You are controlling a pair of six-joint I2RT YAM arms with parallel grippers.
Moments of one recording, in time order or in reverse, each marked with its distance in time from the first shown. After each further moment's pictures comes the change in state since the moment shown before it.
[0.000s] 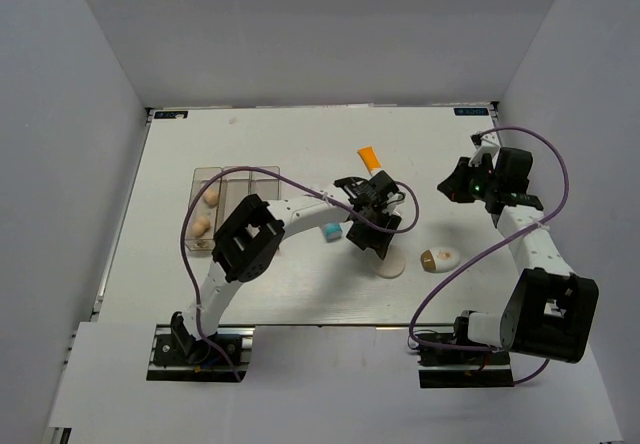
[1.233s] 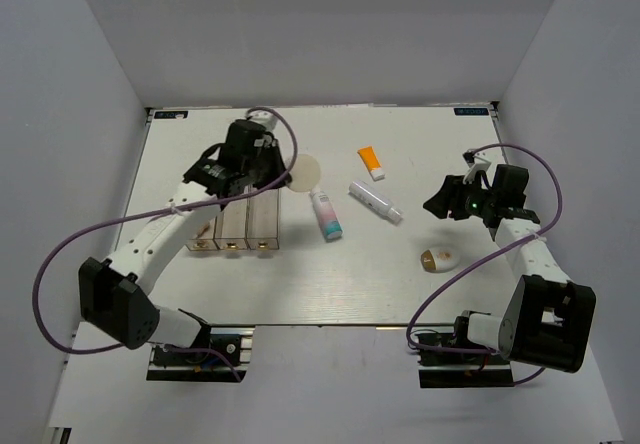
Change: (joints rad) left arm 0.426 -0.785 -0.452 0.161 -0.128 -0.098; right arm -0.021 -0.048 -0.129 0.010 -0.134 -0.073
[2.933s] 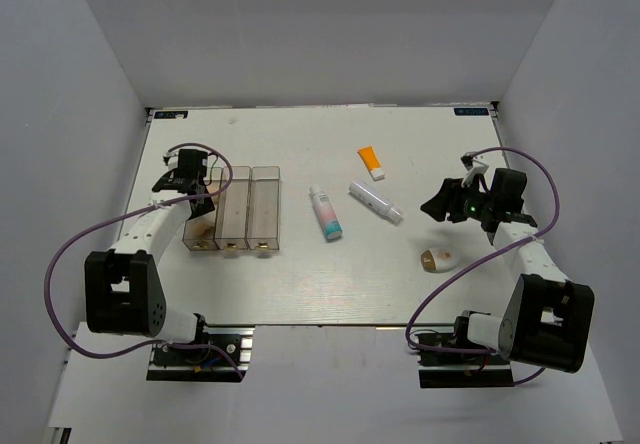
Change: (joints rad) left arm 0.471 -0.007 -0.338 -0.043 -0.516 0.088; right arm 0.000 0.000 -0.047 0.071 -0.037 0.001
